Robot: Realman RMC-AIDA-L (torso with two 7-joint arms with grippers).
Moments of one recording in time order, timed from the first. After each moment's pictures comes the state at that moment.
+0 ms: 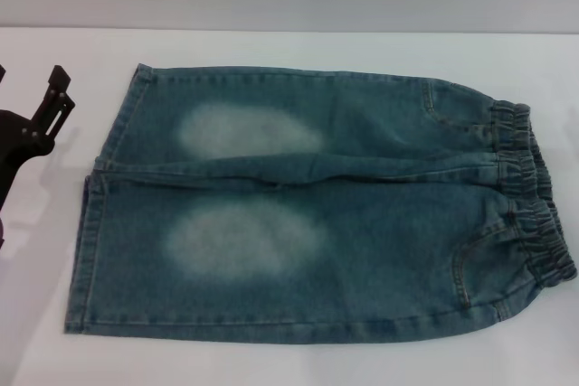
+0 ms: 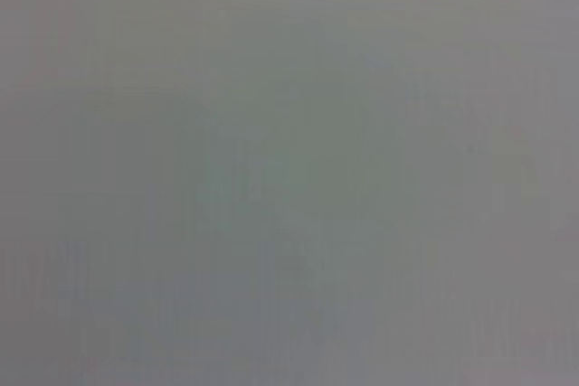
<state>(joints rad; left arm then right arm) -0.39 -2.06 0.10 -0.10 1.43 1.50 -0.27 0.47 2.09 -0.76 0.03 -0.54 -1.26 0.22</state>
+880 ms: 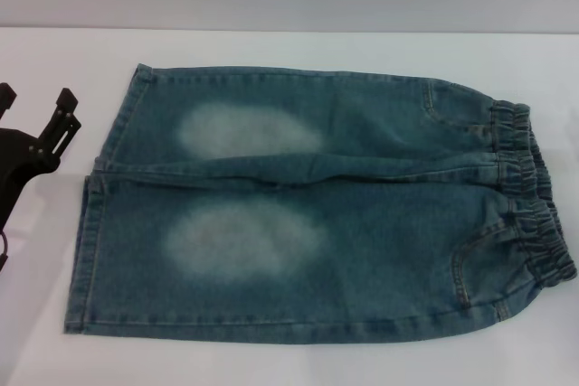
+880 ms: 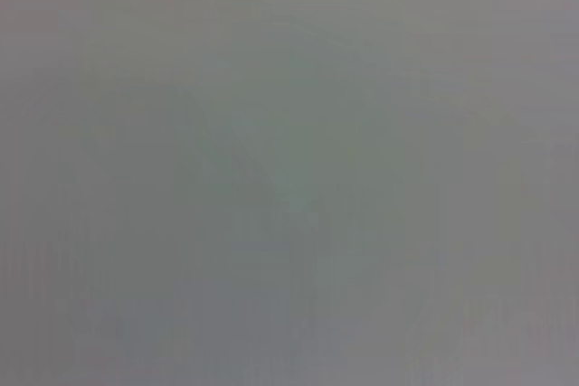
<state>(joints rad) -0.37 -2.06 0.12 -0.10 1.43 1.44 -0.31 0.47 2.08 -0.76 0.03 -0.54 -1.23 0.24</state>
